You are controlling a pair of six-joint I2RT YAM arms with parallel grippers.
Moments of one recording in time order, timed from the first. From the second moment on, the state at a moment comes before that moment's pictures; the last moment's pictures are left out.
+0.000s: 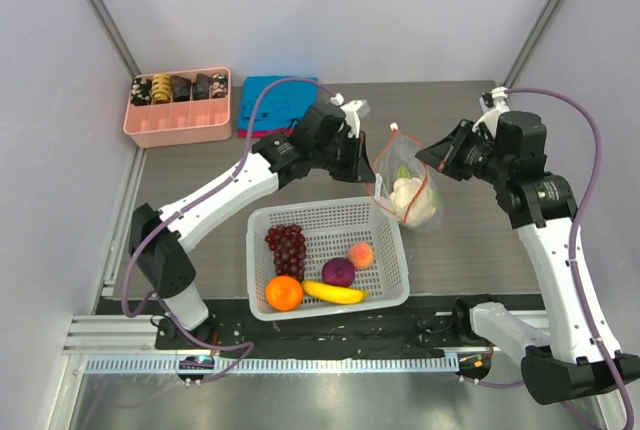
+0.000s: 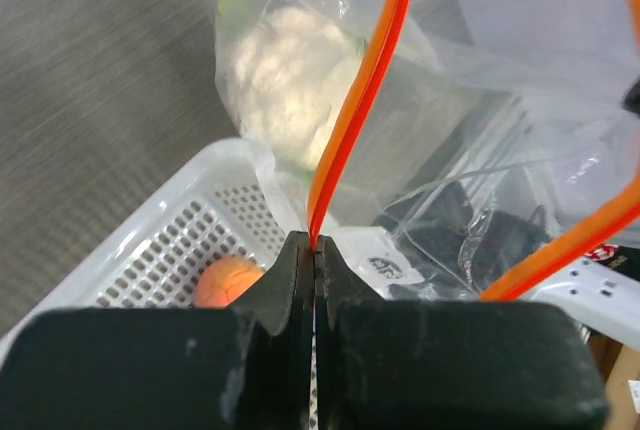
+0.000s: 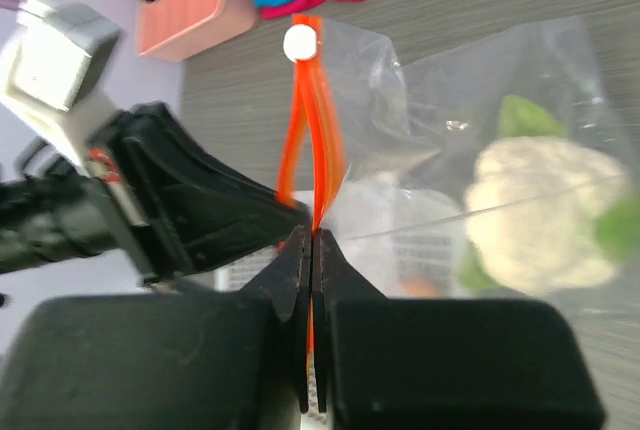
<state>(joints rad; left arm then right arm) -0.83 1.67 1.59 -0.54 0.28 -0.56 0.14 0.99 1.25 -0.70 -0.41 0.65</state>
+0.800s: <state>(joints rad) -0.89 1.82 1.75 -0.59 0.35 -0.42 0.14 0.90 1.21 -0.99 0.08 0.24</state>
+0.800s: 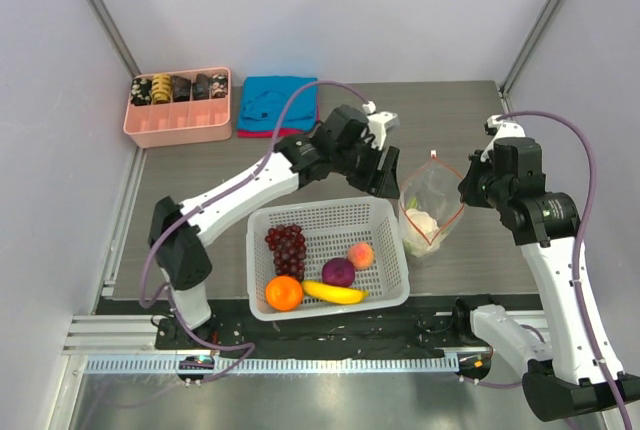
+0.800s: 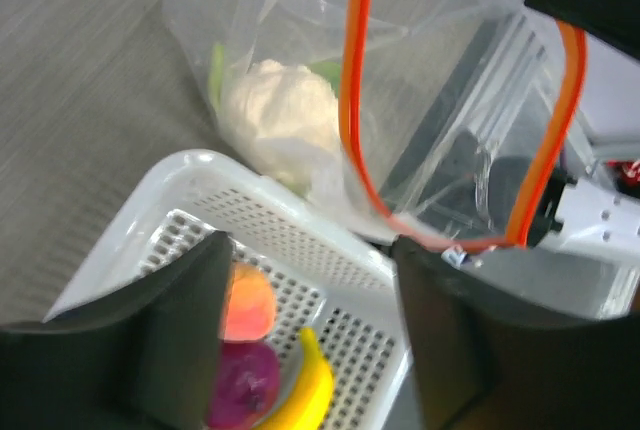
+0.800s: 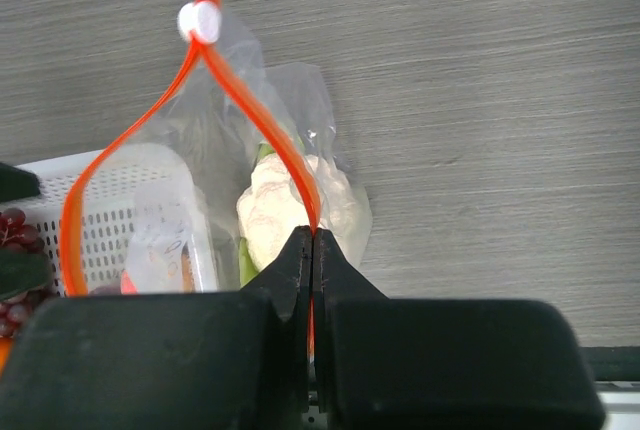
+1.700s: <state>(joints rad) -1.09 1.67 1.13 -0.31 0.14 0.21 0.14 0.89 1.19 -1.00 -0.01 0.26</state>
